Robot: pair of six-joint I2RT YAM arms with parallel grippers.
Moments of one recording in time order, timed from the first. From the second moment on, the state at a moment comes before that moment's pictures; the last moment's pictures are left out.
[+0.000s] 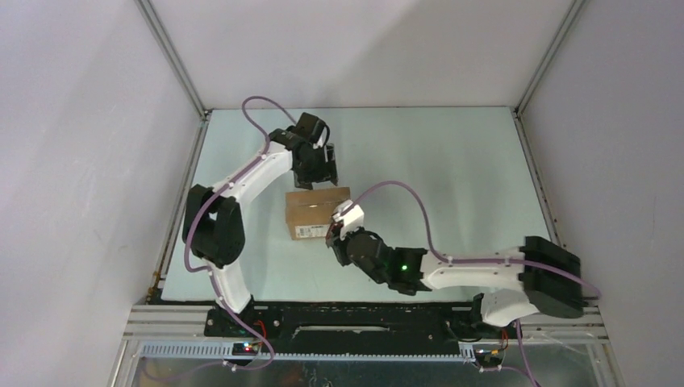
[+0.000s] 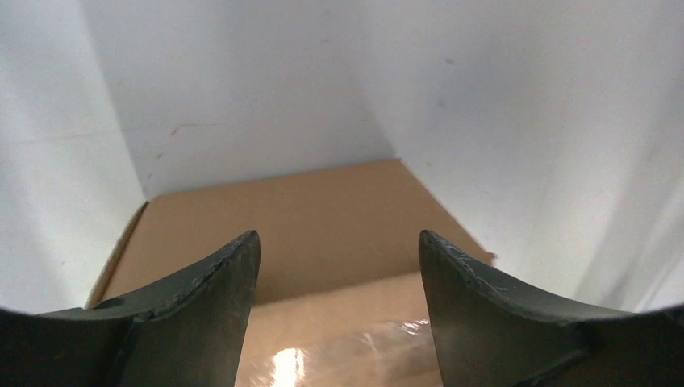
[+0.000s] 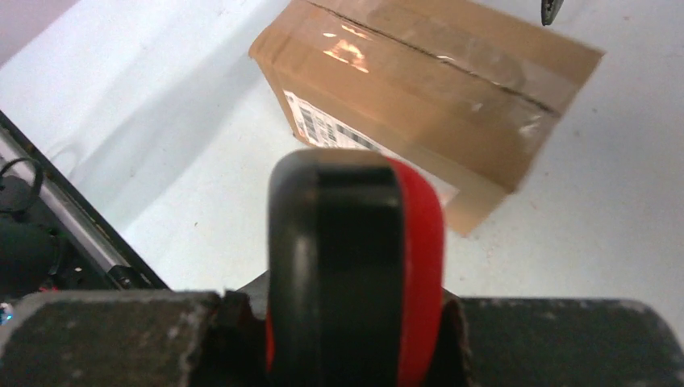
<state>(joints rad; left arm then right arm) -0.44 1.81 1.52 -0.84 0.01 -0.58 1.30 1.47 0.80 0.26 0.52 0.36</state>
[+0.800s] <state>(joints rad) -0.52 1.16 1.15 -0.92 -0.18 -0.91 0.83 1.25 0.73 0.30 0.33 0.17</state>
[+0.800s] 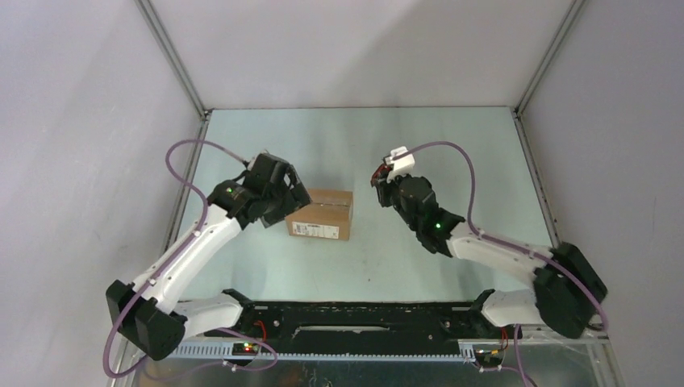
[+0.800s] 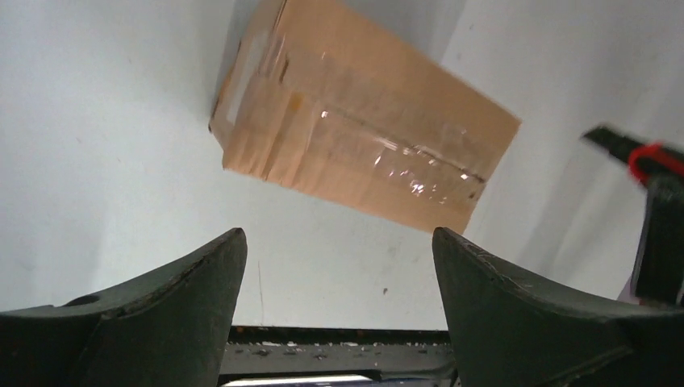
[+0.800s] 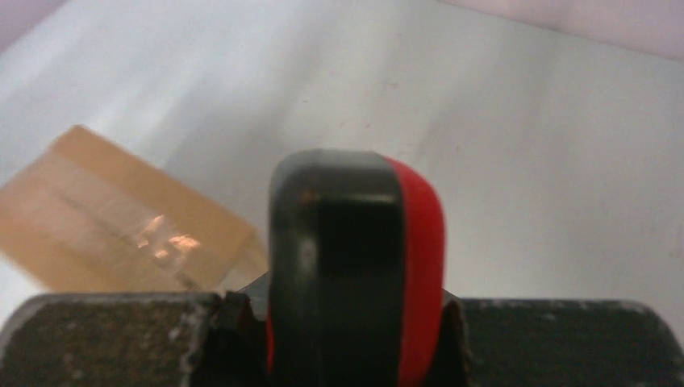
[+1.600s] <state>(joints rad) -0.41 1.19 0.91 -0.69 -0.02 -1.03 1.04 1.42 0.67 0.69 0.23 0.02</state>
